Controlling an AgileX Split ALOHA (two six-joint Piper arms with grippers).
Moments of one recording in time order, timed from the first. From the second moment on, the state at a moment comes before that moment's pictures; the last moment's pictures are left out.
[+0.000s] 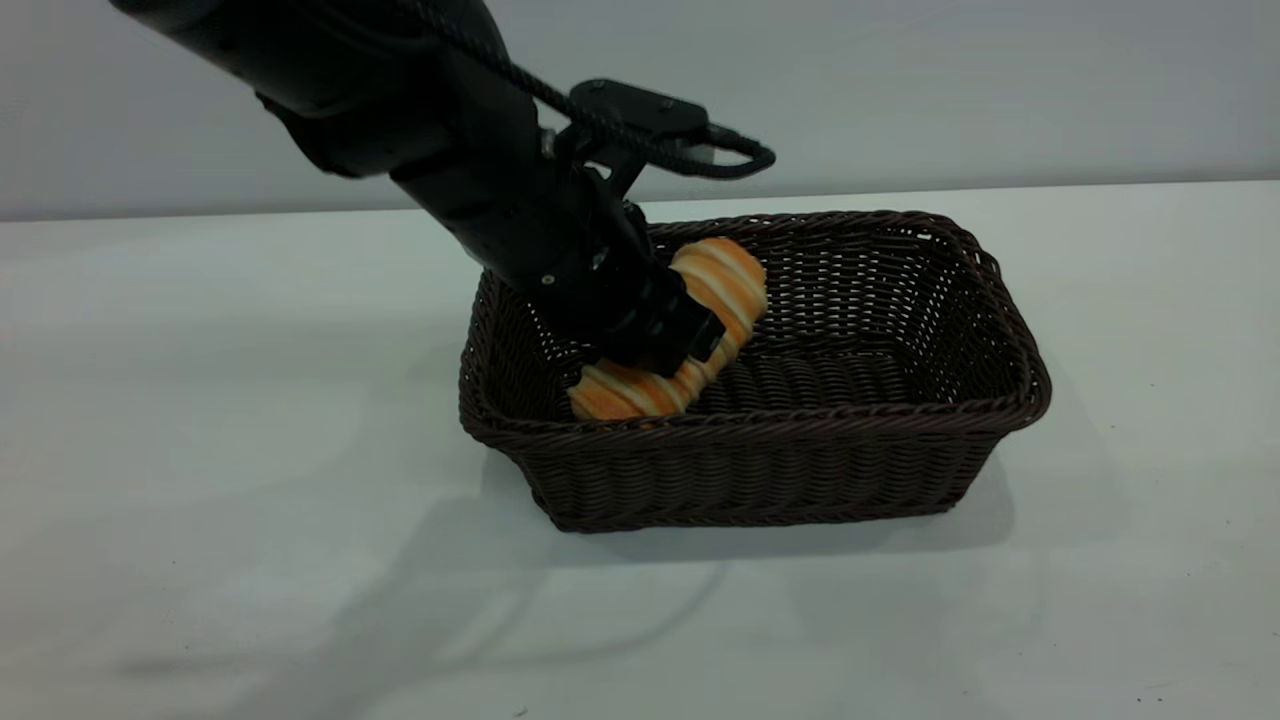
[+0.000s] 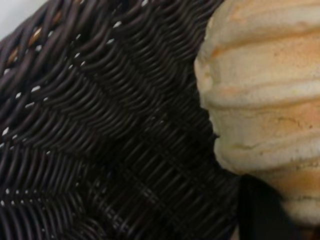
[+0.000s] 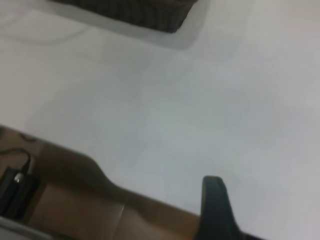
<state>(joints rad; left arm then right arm) -0.56 2.22 -1.31 -0.51 0.07 0.58 0.12 0.20 -0.48 0.15 1.13 -0.24</state>
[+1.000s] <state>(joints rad) -0.56 1.20 -1.25 0.11 1.17 0.18 0.12 0.13 -0.48 0.12 1.13 -0.19</state>
